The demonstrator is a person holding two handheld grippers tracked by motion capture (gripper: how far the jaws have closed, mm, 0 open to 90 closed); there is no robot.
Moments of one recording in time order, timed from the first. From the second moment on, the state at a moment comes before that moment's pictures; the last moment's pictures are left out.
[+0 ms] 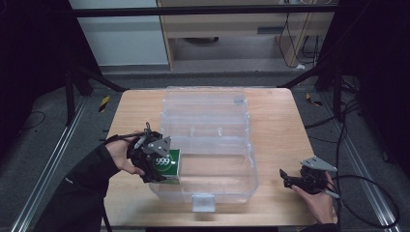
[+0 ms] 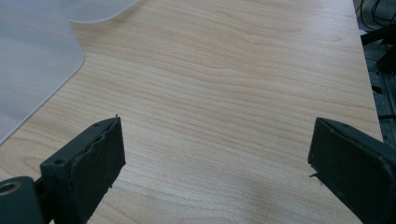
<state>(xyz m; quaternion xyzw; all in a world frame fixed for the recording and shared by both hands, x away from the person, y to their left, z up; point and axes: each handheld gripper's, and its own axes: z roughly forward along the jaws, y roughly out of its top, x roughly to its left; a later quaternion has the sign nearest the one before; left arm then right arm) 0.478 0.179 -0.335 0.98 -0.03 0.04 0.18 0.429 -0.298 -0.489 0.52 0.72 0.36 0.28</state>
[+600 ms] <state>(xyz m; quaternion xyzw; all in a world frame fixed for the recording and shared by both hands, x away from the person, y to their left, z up) 0.481 0.170 -0.368 0.98 -0.02 0.03 0.17 0.429 -0.298 -0.490 0.52 0.72 0.36 0.28</state>
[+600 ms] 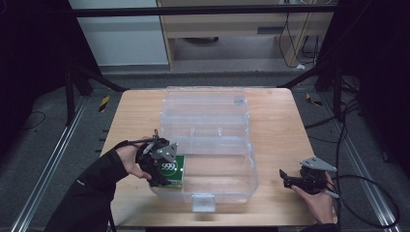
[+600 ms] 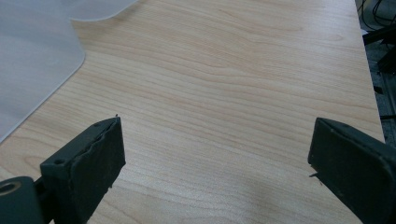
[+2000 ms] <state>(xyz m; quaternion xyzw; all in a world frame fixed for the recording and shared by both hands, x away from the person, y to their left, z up) 0.479 0.181 -0.382 0.98 -0.02 0.05 0.19 0.430 -0.296 -0.491 0.51 0.73 0.36 0.28</state>
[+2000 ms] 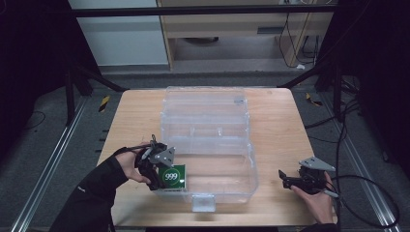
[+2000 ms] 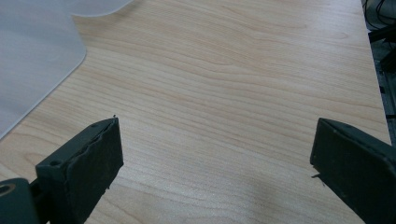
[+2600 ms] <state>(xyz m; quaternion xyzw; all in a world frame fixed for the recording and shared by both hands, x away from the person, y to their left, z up) 0.468 0.261 -0.360 0.96 0.08 0.09 0.26 0.428 -0.299 -0.490 0.52 0.72 0.36 0.28</state>
